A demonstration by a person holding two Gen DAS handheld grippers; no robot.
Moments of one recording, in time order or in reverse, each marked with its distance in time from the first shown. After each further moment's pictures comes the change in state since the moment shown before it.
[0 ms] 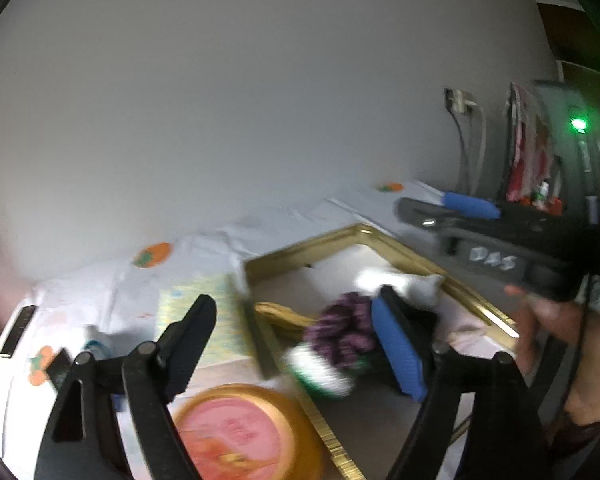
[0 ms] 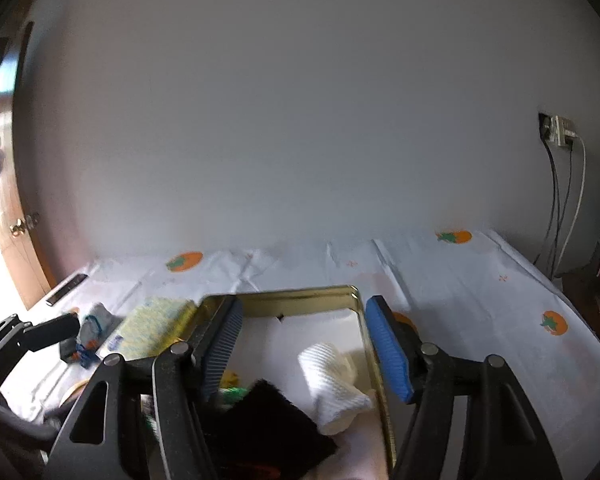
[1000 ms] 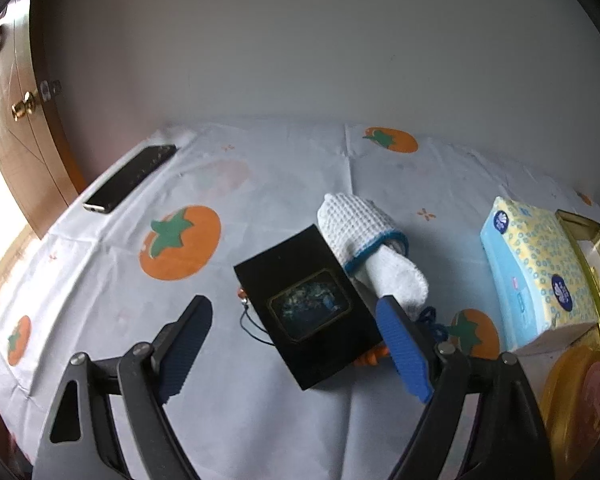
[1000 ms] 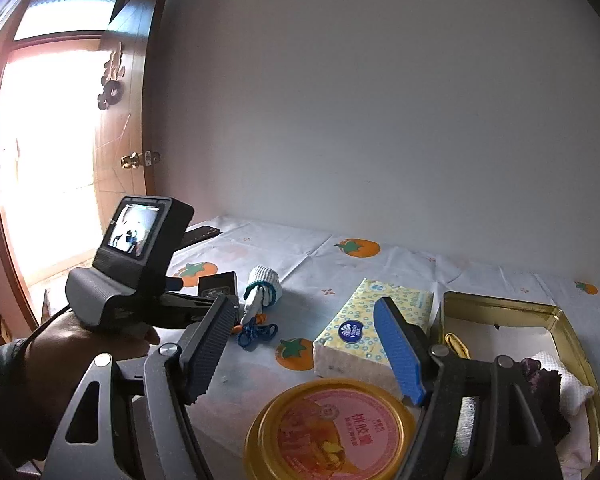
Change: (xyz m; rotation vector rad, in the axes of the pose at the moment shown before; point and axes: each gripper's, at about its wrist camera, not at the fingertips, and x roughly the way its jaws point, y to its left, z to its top) left arm 0.054 0.241 -0.085 -0.397 0.327 0.381; right arm -0.001 0.197 -0.047 -0.260 -0.004 0.347
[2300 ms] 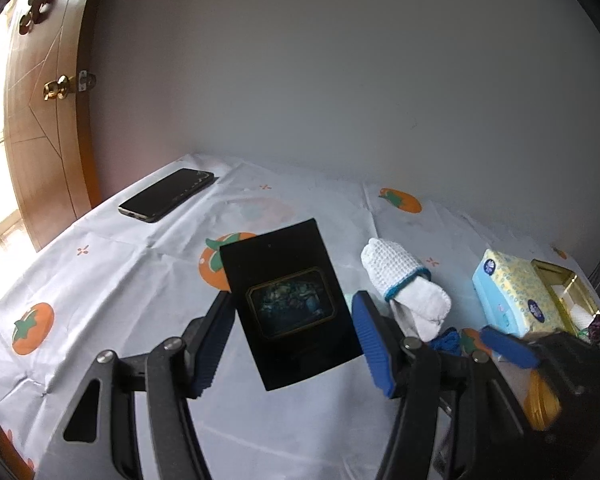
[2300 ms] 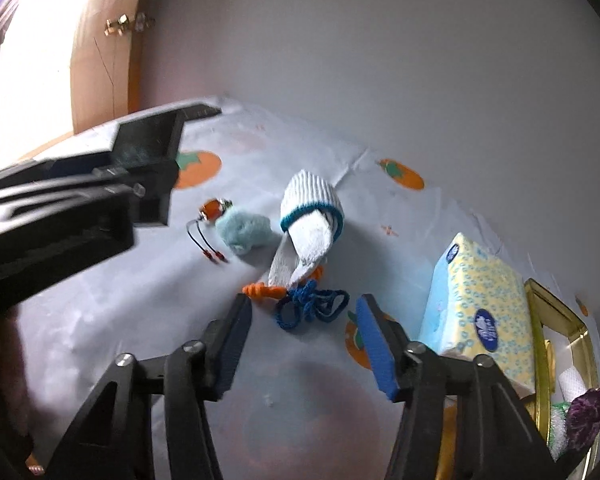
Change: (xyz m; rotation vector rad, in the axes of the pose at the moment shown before) left arm -0.046 0.073 -0.023 -0.127 -0.205 -0.103; right arm 0.136 0.085 -0.018 -0.214 0.411 -0.148
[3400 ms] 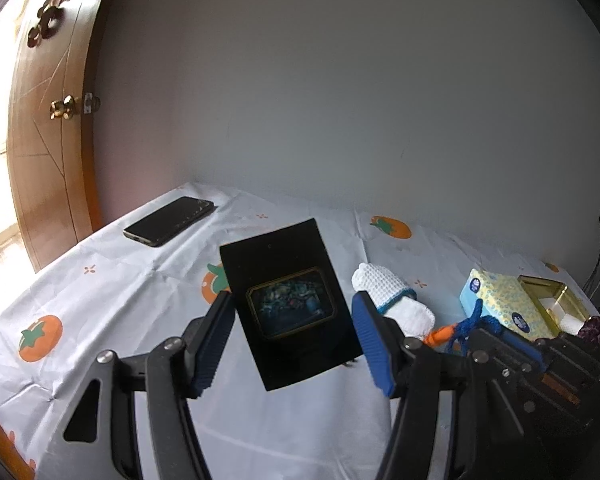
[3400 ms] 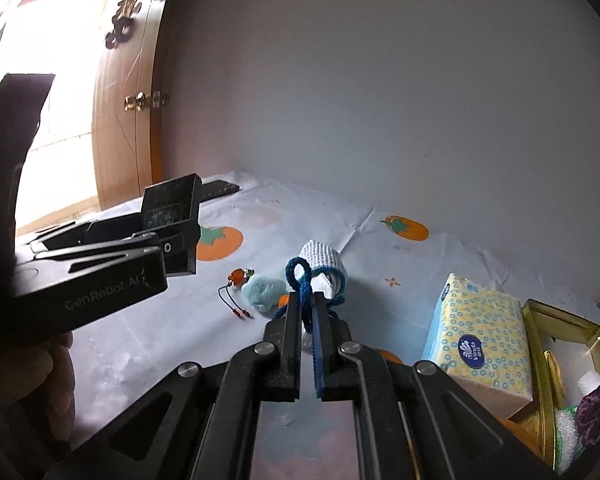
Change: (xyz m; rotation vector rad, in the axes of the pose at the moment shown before) left arm -0.024 -0.001 -0.003 0.013 -0.113 -0.017; right arm -0.047 -0.019 -0.008 0.094 -0.284 0.116
